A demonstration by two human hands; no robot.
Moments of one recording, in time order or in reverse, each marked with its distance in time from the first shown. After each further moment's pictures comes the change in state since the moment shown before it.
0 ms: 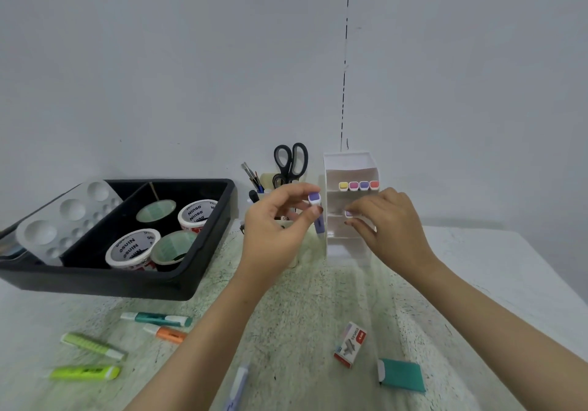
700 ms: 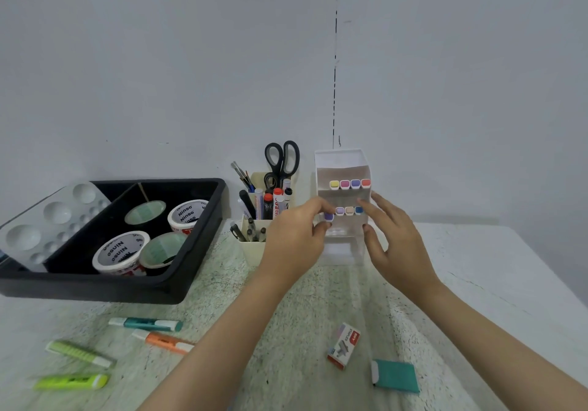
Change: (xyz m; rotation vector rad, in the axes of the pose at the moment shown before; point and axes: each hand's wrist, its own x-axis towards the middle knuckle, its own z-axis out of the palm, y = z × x) left_hand 0.012 -0.041 0.037 0.621 -0.170 0.113; right_hand -0.037 0.001 0.000 0.222 -0.072 0.328
